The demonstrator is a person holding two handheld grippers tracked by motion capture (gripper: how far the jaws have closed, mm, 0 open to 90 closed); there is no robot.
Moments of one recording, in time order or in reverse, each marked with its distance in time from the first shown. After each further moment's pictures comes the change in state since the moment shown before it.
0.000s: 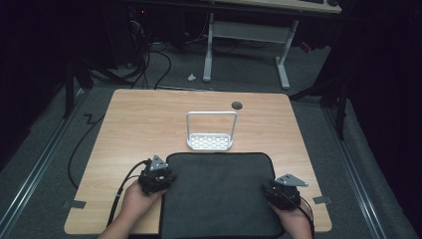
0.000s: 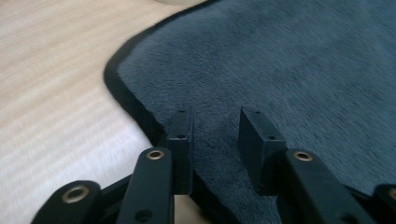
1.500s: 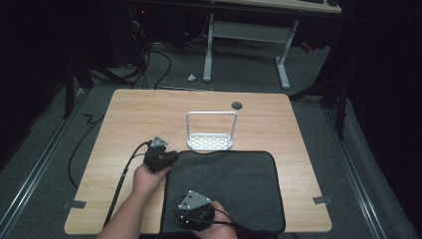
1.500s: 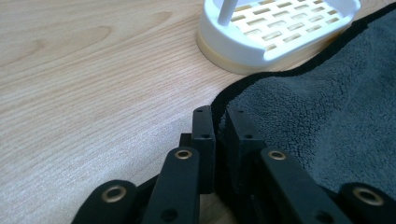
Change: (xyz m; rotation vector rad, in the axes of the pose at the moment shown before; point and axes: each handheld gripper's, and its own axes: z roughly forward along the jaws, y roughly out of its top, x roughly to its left) left arm 0.045 0.028 0.037 -0.073 -0.030 -0.141; right arm 0.239 0.049 0.022 -0.070 0.420 -0.418
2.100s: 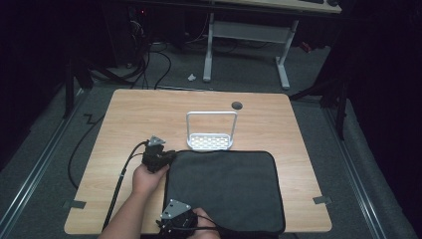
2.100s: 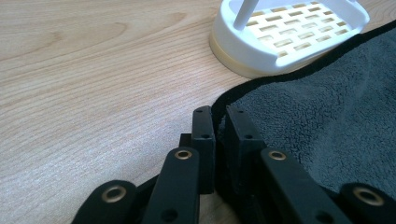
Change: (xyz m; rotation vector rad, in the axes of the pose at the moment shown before) left arm 0.004 -0.001 -0.001 -0.012 0.015 -0.043; right arm 0.035 0.007 0.029 0.043 0.071 -0.029
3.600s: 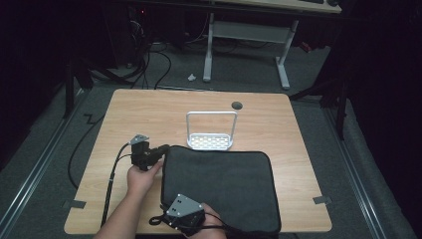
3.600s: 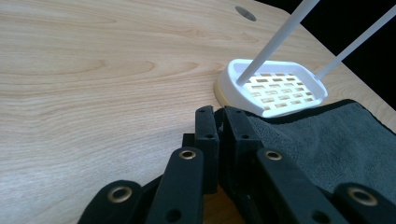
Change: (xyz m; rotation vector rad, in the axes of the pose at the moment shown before) left arm 0.019 -0.004 -0.032 -0.181 -0.060 -0.191; right arm -0.007 0.022 -0.045 -0.185 -0.046 -0.028
